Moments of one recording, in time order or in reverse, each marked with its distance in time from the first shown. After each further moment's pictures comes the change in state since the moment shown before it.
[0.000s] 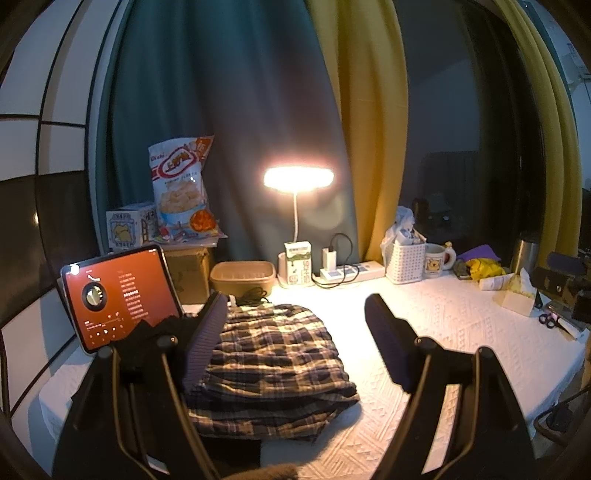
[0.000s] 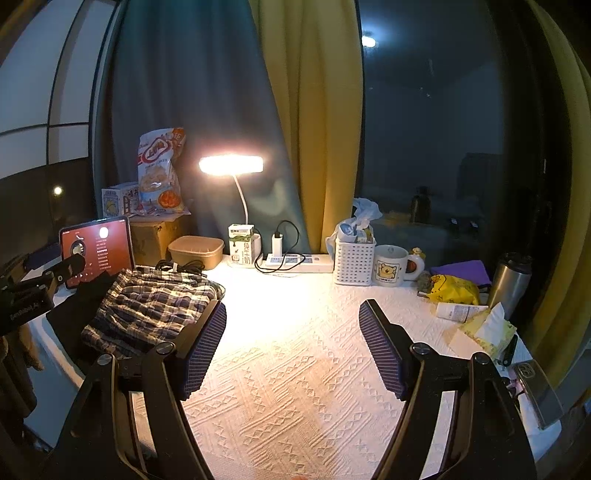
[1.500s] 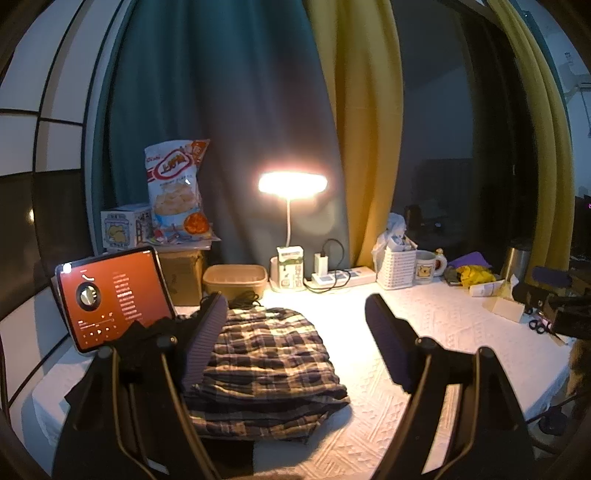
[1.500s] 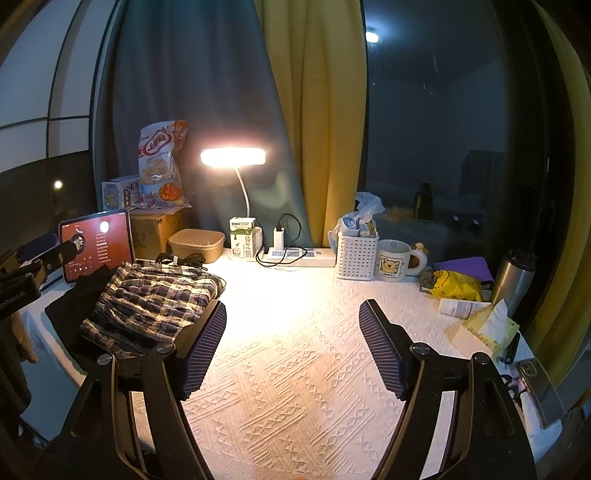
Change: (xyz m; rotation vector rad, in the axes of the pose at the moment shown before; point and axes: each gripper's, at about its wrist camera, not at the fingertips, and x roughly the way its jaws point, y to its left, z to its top) left arm -0.006 0.003 0.003 -0.012 -0.018 -0.043; right arm 0.004 0.003 -0.002 -0.007 0.018 0.003
